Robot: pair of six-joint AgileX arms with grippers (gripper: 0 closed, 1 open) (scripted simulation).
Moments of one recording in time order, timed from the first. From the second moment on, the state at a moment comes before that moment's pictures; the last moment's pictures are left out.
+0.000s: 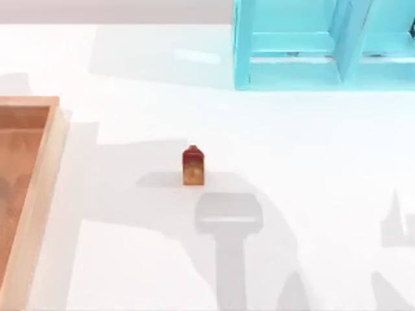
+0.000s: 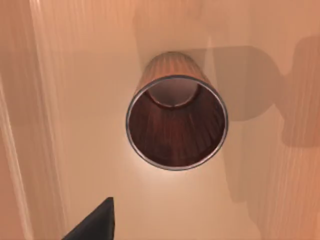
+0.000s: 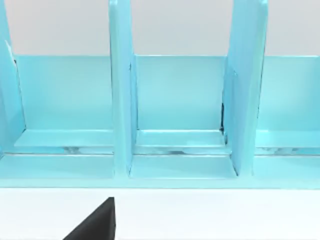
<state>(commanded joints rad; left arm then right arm) 0.20 1.92 1.71 -1.36 0.00 0.25 0.00 0.00 0.00 0.00 0.00 0.00</state>
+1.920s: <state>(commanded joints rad) 0.20 1.98 1.39 -0.98 0.00 0.26 0.00 0.00 0.00 0.00 0.00 0.00</state>
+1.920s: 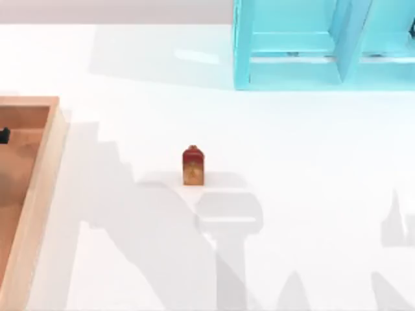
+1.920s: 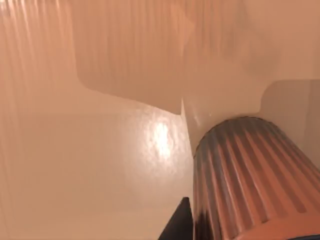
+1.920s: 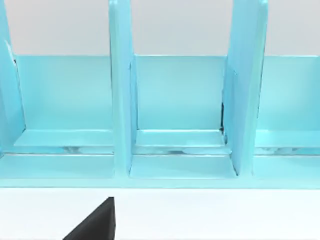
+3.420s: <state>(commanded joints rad) 0.20 1.93 1.85 -1.48 0.00 0.25 0.00 0.00 0.00 0.00 0.00 0.00</state>
